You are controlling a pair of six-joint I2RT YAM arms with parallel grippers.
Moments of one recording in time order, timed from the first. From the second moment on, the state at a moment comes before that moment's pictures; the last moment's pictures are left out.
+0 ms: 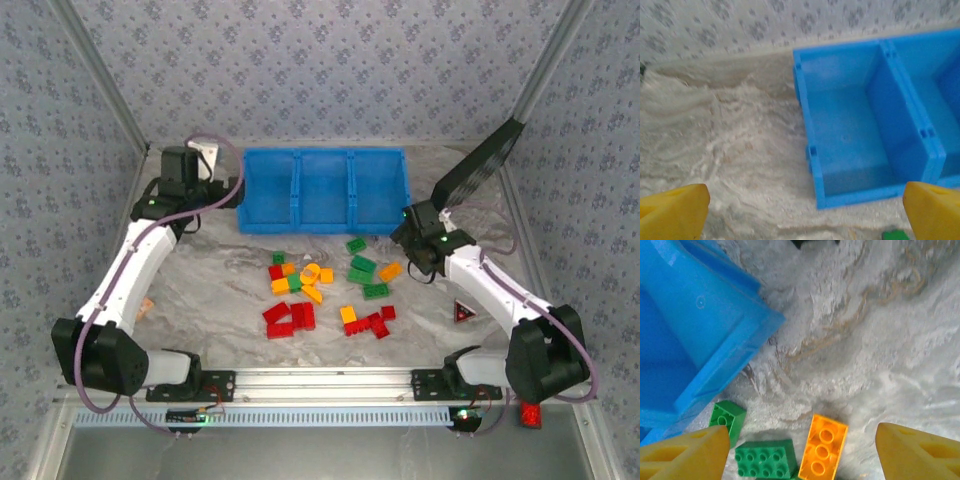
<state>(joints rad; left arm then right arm) -0.22 1.31 1.23 -0.56 -0.04 -0.02 0.39 1.28 0.88 -0.62 0.20 1.17</state>
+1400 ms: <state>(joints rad) -0.28 1.22 1.12 -0.58 -0.12 0.06 0.43 1.62 0.94 -0.69 0.11 1.08</state>
